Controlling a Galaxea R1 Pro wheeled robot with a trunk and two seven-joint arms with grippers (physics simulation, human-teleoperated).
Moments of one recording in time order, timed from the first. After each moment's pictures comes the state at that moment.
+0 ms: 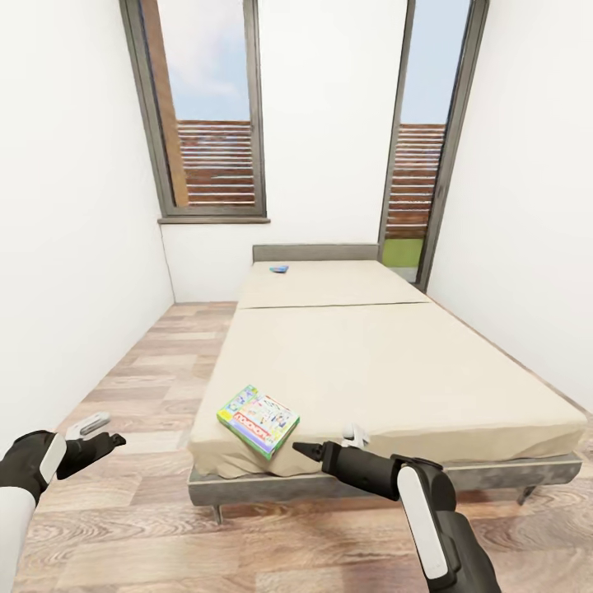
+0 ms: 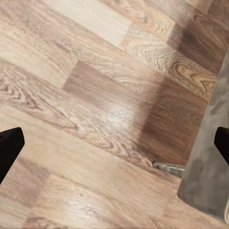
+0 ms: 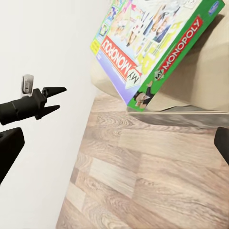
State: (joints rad) left arm -0.78 0.35 0.52 -0.48 0.00 0.70 -0.17; right arm -0.29 0.17 -0.05 -1.44 -0.39 1.02 0.45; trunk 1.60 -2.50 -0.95
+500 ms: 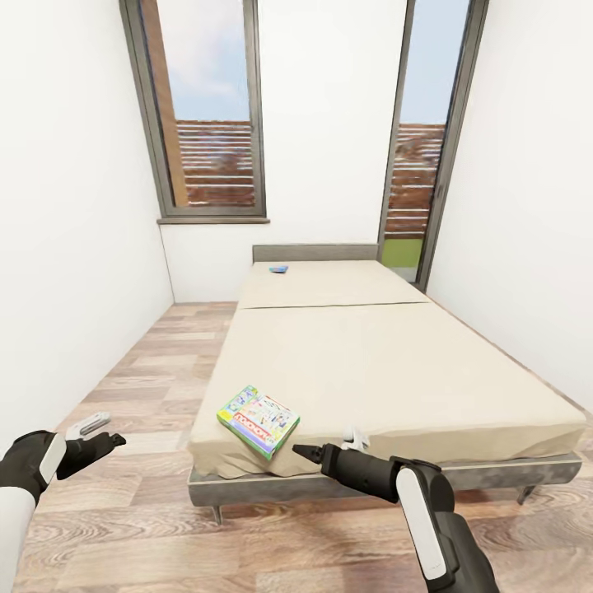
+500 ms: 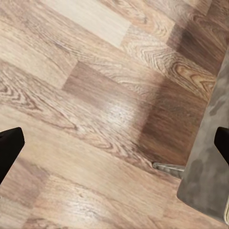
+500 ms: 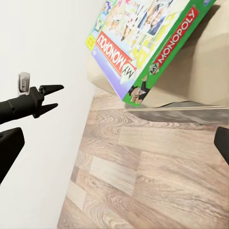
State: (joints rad) left arm -0.78 0.35 0.52 -0.48 0.00 0.70 -0.17; right arm -0.30 0.17 -0.05 -1.41 -0.39 1.02 0.45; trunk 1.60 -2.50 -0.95
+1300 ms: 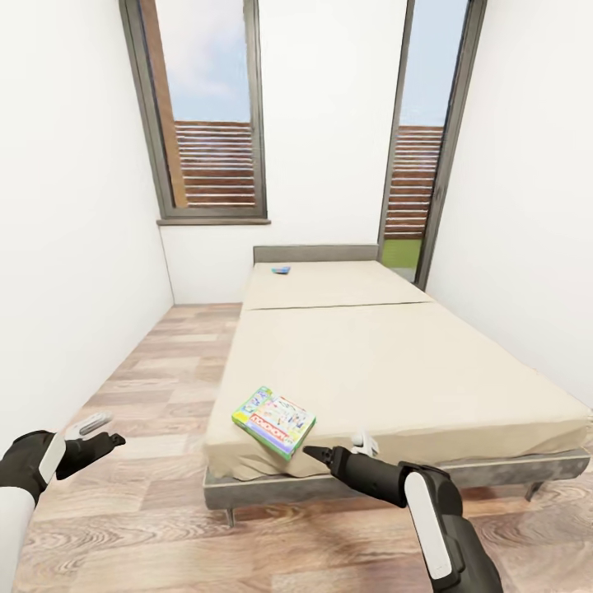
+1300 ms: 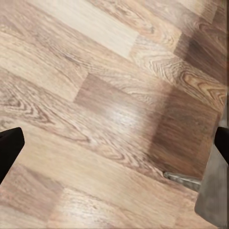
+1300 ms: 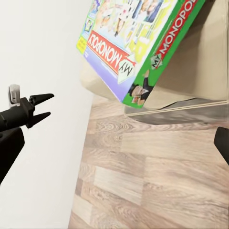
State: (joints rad) left arm -0.78 0.35 0.52 -0.48 0.00 0.70 -0.17; right arm -0.30 0.17 -0.12 -1.37 -0.39 1.02 0.45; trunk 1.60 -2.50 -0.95
